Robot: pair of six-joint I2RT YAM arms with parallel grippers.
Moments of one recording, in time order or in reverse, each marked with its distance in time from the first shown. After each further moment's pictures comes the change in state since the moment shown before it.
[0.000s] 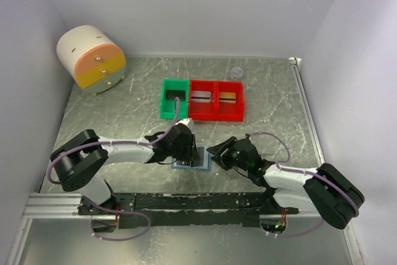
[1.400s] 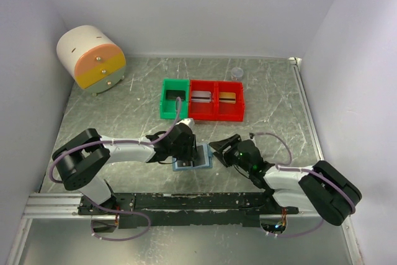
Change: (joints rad) left arm 0.000 0.018 0.014 -0.016 0.001 0.011; right arm -0.019 0.066 -0.055 0.214 0.069 0.008
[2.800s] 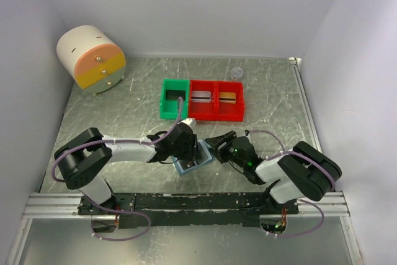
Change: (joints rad) left arm 0.000 0.017 0.002 0.035 0.023 0.021; right arm 0.002 0.238 0.057 0.206 -0.002 0.012
